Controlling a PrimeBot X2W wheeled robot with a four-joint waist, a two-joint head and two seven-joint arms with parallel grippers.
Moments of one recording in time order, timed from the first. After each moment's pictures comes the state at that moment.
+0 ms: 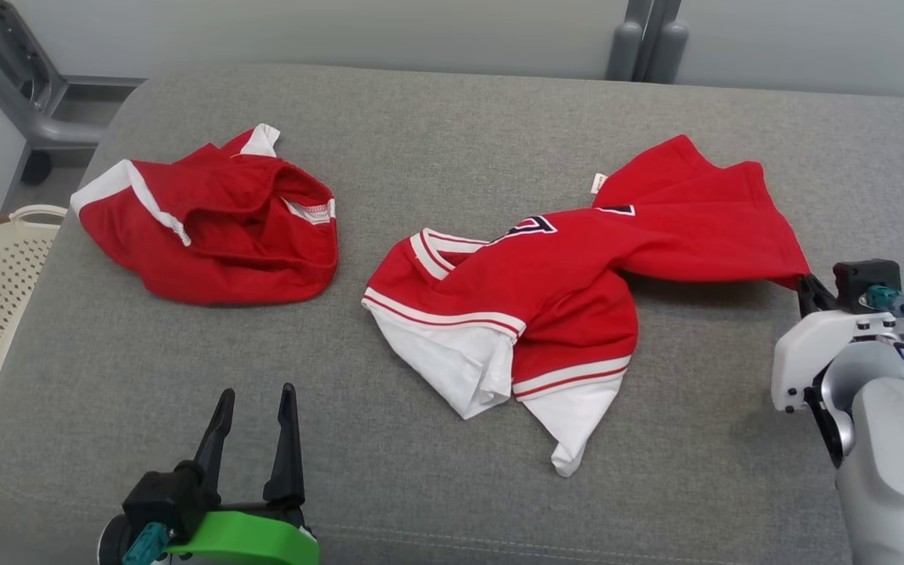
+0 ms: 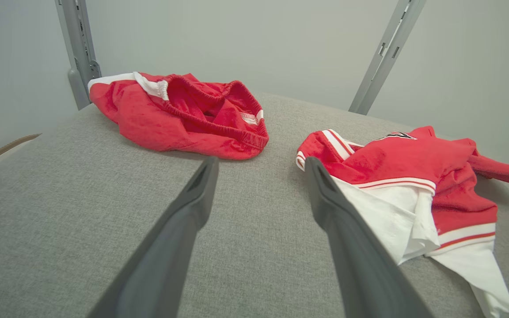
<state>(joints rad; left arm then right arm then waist) 0.01 0.06 -0.17 0.18 -0.33 -0.04 -0.26 -0.51 -0.14 -0.19 0.73 -0.16 0.13 0.00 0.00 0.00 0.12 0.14</state>
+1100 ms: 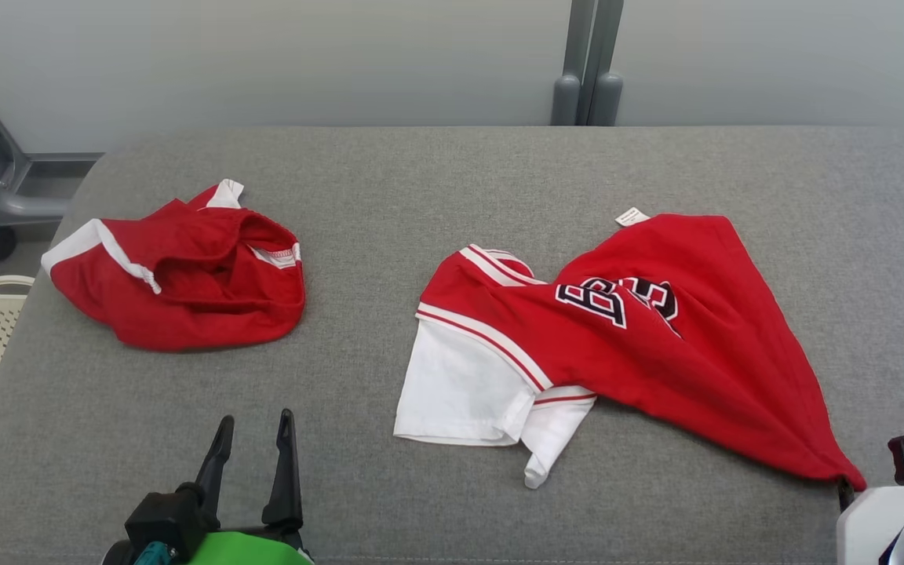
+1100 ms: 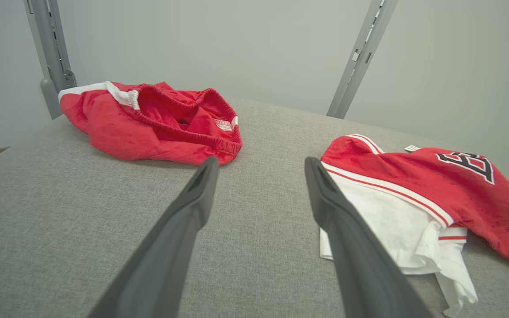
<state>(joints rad) 0.05 0.05 -0.15 0.20 -0.33 -0.05 -0.26 0.04 -0.14 -0.27 0.28 -0.11 0.13 0.31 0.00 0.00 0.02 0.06</state>
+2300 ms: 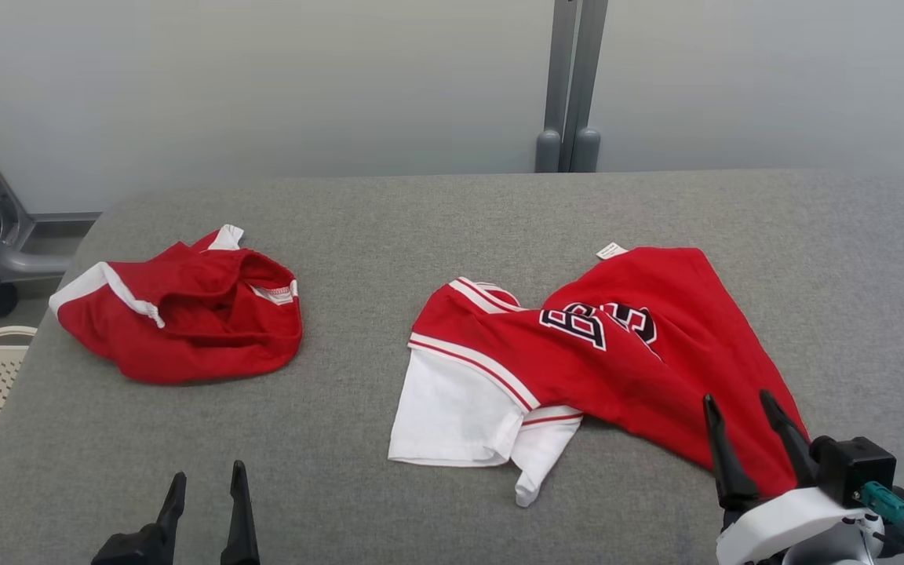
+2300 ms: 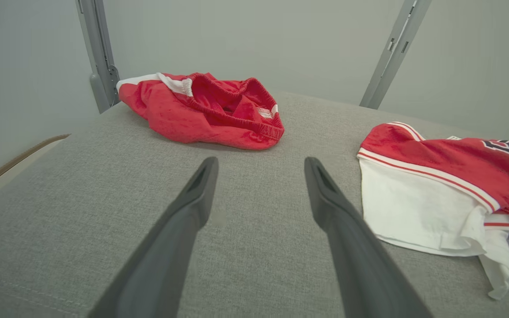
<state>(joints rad) 0.11 0.11 -0.11 0.26 -0.36 0.02 -0.25 0.04 -0.09 0.02 0.18 0.21 0.13 -0.20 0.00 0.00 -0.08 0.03</state>
